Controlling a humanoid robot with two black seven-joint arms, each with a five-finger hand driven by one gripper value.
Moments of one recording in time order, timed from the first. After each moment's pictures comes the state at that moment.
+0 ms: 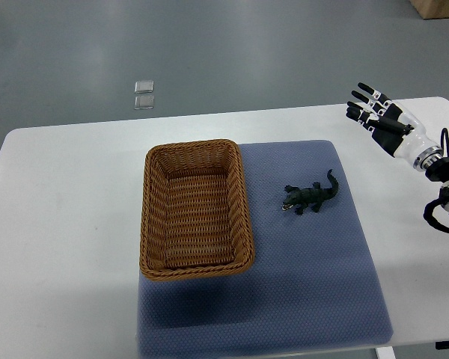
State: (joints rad) left arm -0.02 0.00 -0.04 -0.14 0.06 0.11 0.01; right arm 0.70 -0.43 0.55 0.65 -0.05 0.37 0.37
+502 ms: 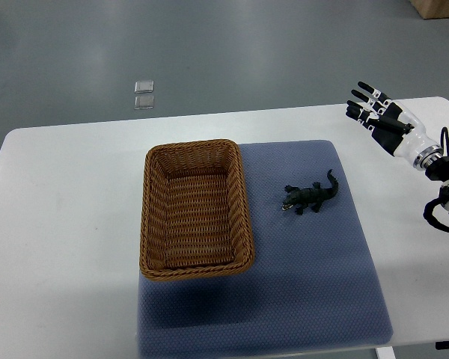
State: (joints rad) left arm -0.02 0.00 -0.04 -0.15 0.06 0.11 0.01; right arm 0.70 -0.43 0.55 0.65 -0.05 0.38 0.37
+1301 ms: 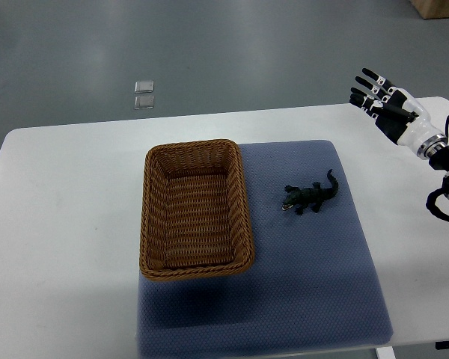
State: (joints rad) left arm -0.02 0.00 -0.04 -0.15 0.06 0.11 0.01; right arm 0.74 -0.45 0.55 0.64 -0.05 0.37 0.38
